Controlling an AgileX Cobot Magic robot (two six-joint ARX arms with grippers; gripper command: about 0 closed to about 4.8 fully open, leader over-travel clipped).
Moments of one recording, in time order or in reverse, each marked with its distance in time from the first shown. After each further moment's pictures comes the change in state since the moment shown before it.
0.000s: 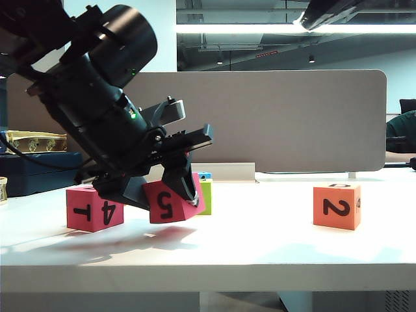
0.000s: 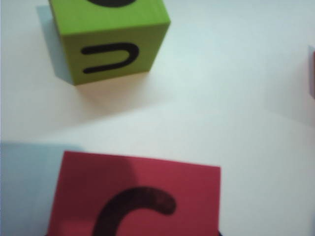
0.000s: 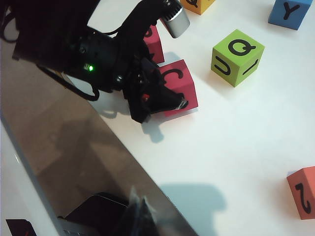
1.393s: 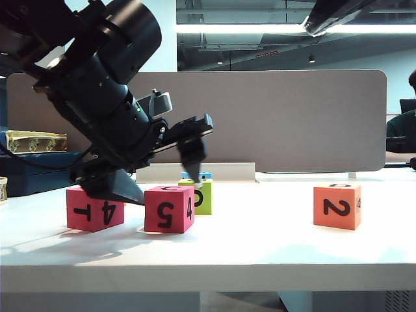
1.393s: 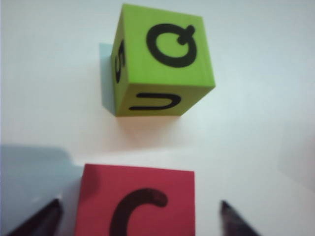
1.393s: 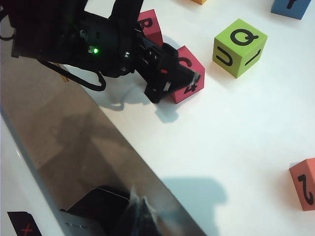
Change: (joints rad) left arm -0.019 0.000 0.000 0.058 -0.142 -0.179; right arm 0.000 0.000 0.000 -0.027 0.000 0.000
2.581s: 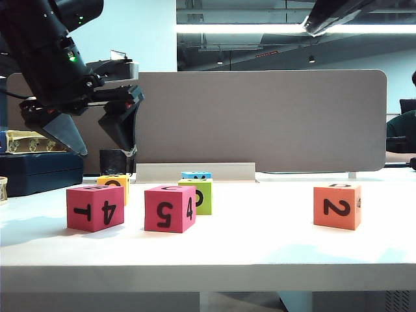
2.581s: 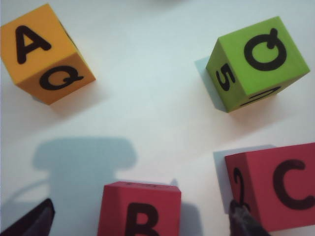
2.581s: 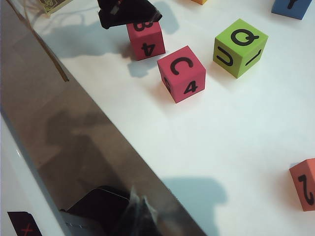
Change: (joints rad) left arm 0.276 -0.155 0.217 -0.539 0.154 0.571; right arm 0.000 0.000 0.000 0.000 0.000 0.000
